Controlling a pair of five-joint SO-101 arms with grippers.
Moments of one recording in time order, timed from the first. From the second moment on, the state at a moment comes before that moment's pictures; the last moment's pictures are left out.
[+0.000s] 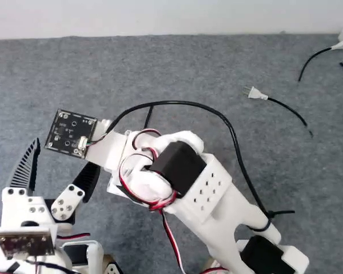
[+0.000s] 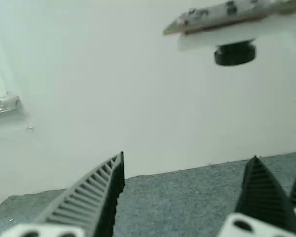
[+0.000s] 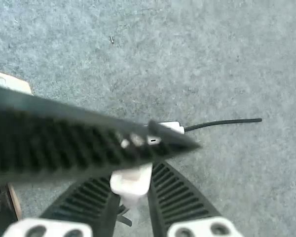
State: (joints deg) left arm -9.1 -103.3 52.4 61.0 -3.8; right arm -56.9 -12.6 -23.1 100.6 22.0
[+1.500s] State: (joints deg) left arm -7.2 -103.3 45.0 69.8 -5.7; right arm -53.5 -19.3 -24.7 100.7 21.8
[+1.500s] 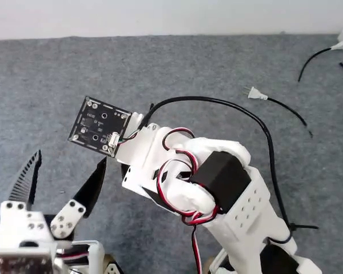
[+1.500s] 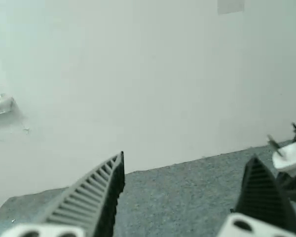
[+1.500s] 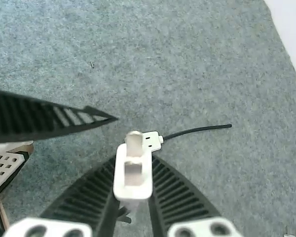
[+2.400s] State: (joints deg) left arm -10.3 -103.4 44.0 72.6 -9.0; right arm -41.2 -14.0 28.7 67.0 21.8
